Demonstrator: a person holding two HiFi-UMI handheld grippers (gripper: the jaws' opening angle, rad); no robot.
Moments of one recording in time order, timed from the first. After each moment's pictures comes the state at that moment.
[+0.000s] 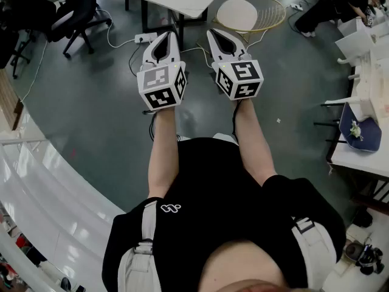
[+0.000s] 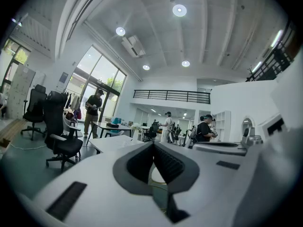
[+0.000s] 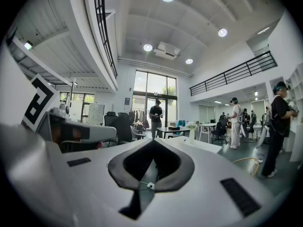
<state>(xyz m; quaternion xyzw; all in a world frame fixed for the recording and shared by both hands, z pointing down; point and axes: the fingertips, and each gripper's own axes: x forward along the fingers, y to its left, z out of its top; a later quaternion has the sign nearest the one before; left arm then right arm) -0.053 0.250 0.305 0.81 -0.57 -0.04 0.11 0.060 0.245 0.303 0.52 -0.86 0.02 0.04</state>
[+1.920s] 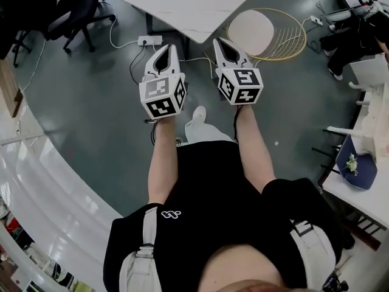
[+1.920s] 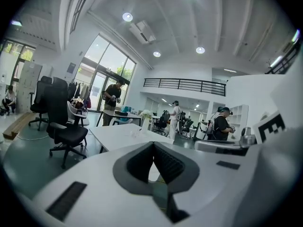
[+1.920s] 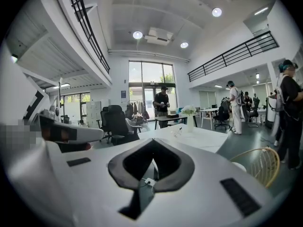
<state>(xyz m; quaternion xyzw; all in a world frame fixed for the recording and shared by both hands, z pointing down) -0.028 0.061 0.383 0.77 -0.62 0.01 0.17 0.108 0.029 0.385 0.50 -0.86 0.10 0.07</state>
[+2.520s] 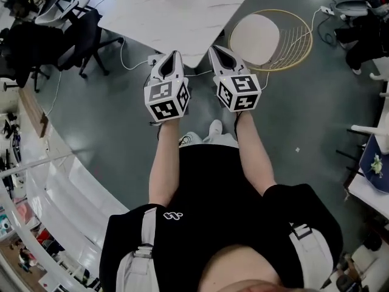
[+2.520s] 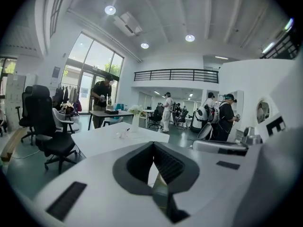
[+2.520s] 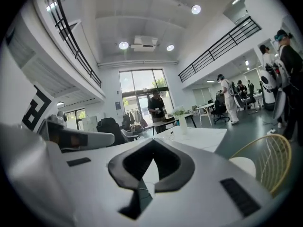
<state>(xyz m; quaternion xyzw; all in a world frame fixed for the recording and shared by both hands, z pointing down) 0.048 -0.044 0.380 0.79 -0.59 0.08 0.15 0.163 -0.055 0.391 0.50 -0.85 0.15 0.00</state>
